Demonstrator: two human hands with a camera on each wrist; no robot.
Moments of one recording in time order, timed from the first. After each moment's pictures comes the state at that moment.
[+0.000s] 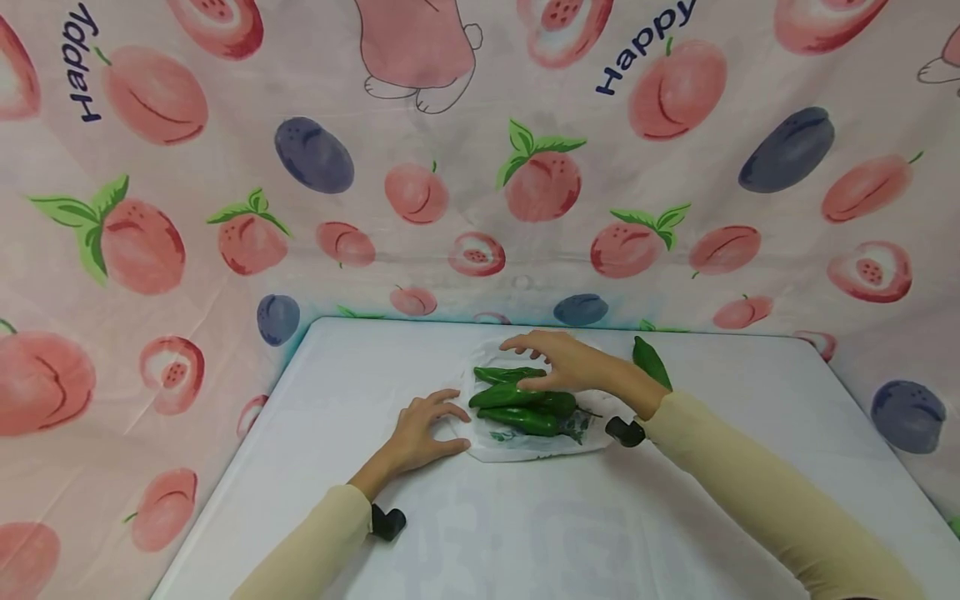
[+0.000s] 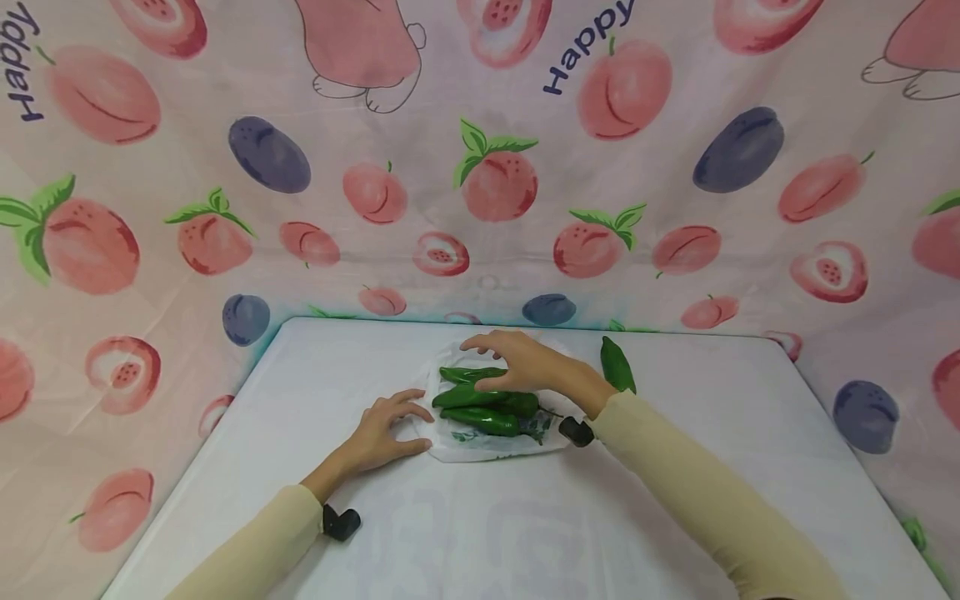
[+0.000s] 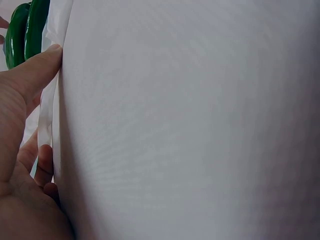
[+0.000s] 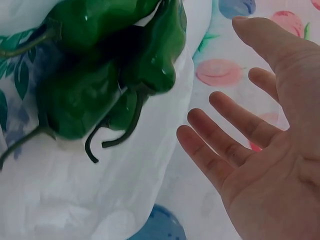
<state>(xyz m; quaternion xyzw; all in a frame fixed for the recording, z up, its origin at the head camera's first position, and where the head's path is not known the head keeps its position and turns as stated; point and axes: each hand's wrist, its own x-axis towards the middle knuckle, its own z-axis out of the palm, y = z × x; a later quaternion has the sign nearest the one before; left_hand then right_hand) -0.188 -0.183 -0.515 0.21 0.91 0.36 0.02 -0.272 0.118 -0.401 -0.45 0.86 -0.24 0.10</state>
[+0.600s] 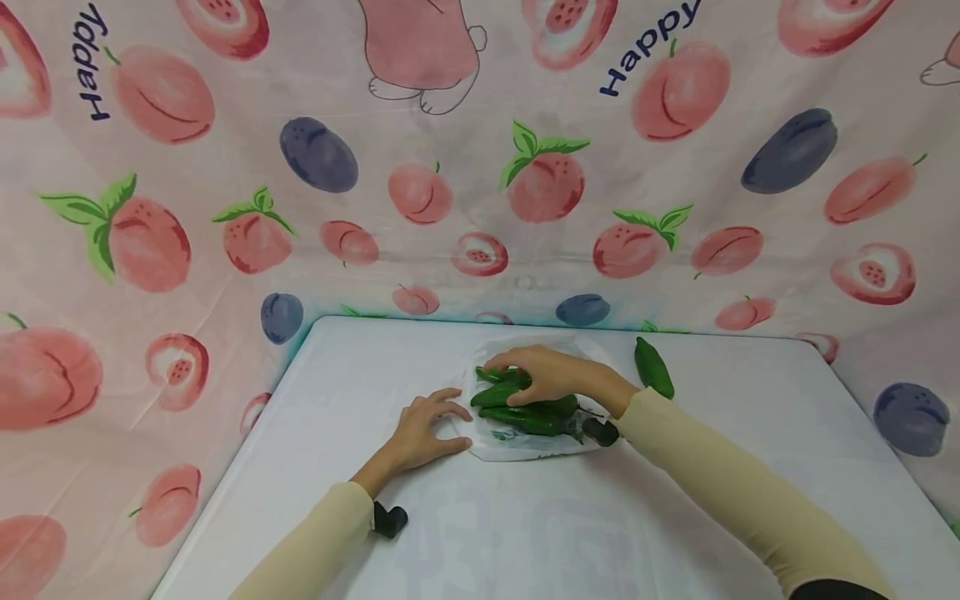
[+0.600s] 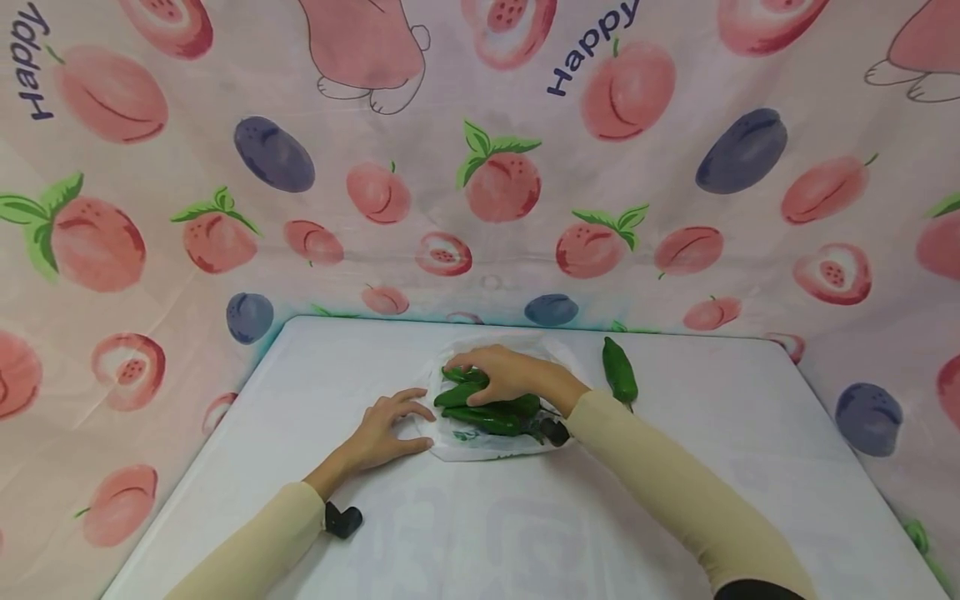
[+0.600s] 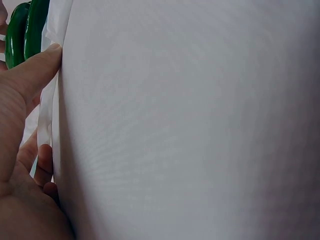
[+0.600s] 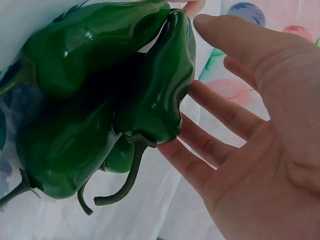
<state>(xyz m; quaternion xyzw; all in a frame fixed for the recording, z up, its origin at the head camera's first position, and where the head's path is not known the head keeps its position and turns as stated) -0.188 -0.183 -0.513 0.20 0.91 0.36 0.02 -0.273 0.088 -0.412 -0.47 0.84 -0.20 0.18</state>
